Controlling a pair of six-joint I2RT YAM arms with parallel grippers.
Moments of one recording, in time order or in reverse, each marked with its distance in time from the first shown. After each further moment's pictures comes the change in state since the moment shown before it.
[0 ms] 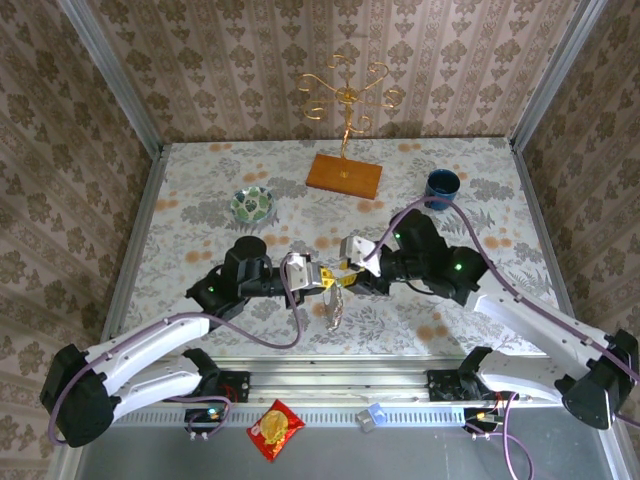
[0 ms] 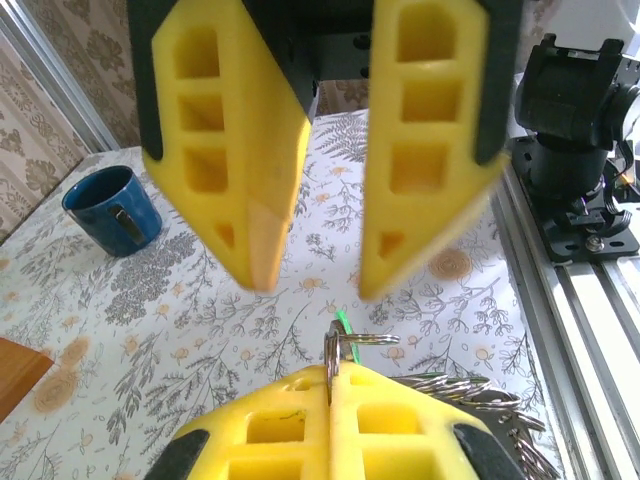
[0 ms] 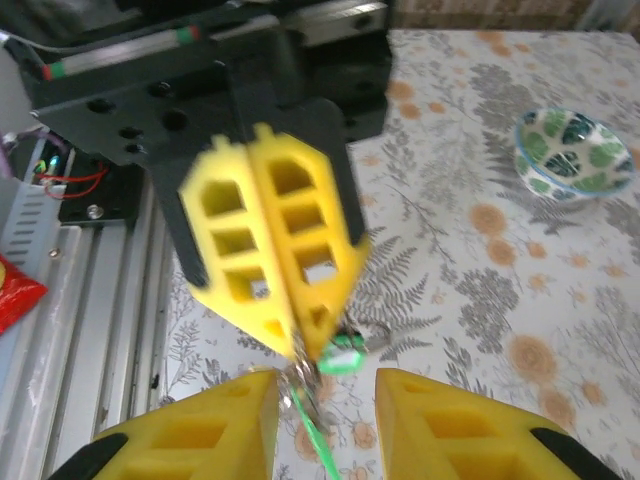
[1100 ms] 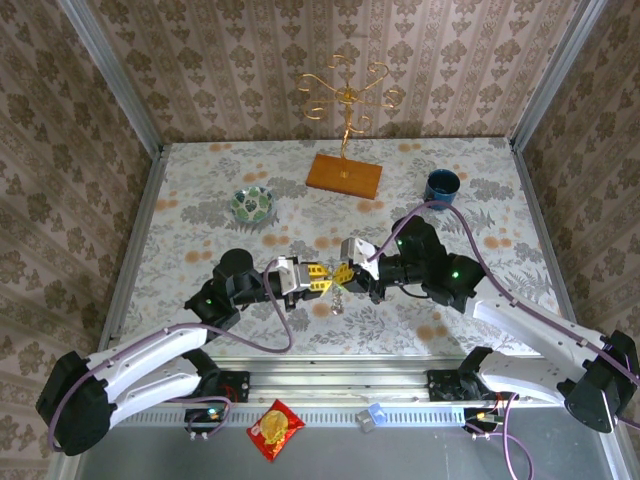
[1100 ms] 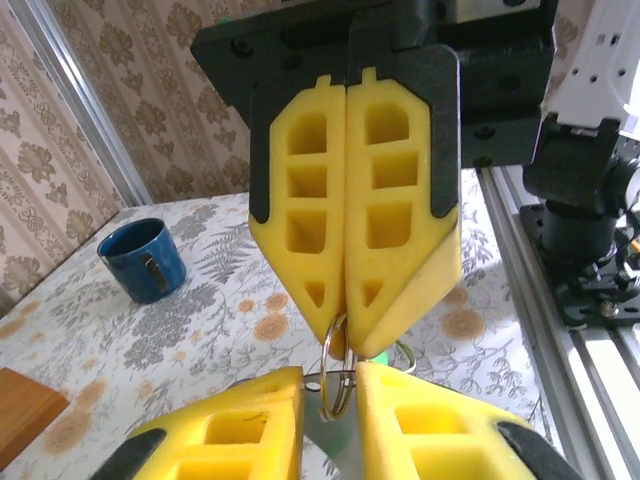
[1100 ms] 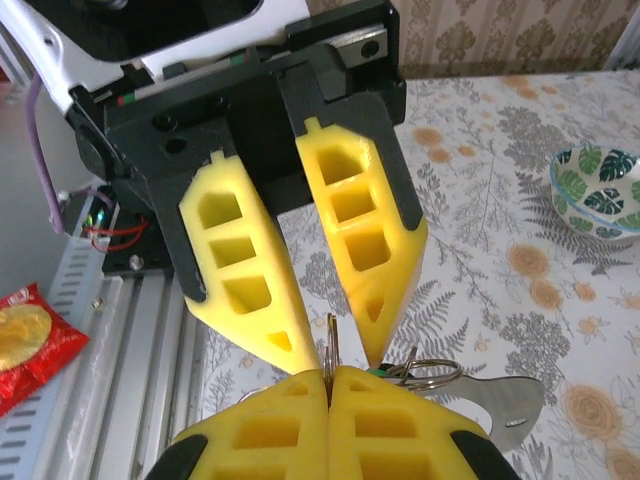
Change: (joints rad) left arm 0.010 -0.059 -0.126 0.240 0.006 -0.117; right arm 0.018 0.002 -0.071 0.150 -0.090 0.080
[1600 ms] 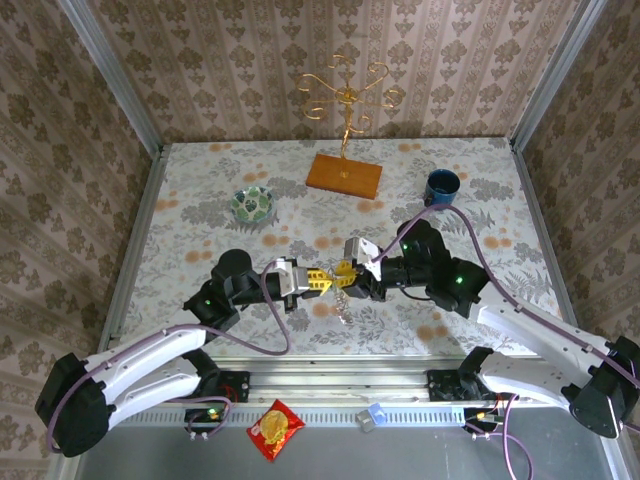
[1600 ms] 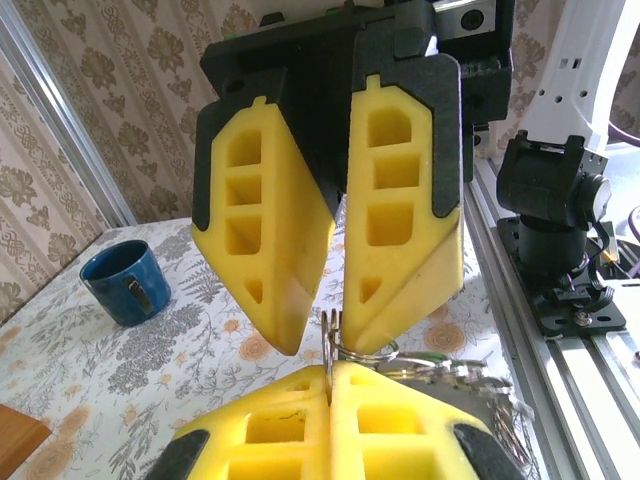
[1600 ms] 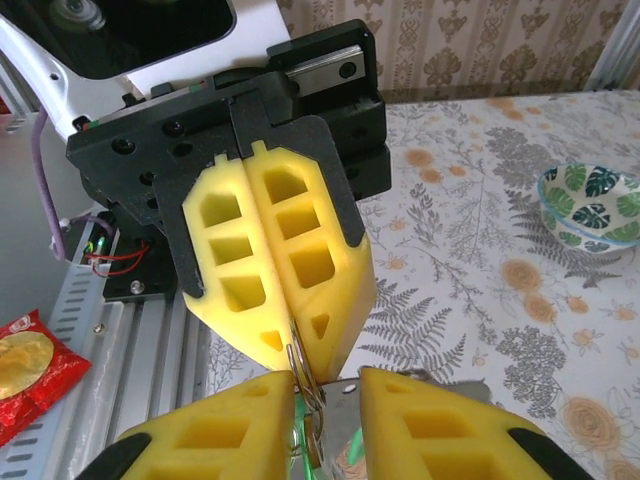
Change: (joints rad) left arm -0.003 -0.008 -0.003 0.034 0.056 -0.011; right arm 0.006 -0.043 -0.051 0.092 -0.002 0.079
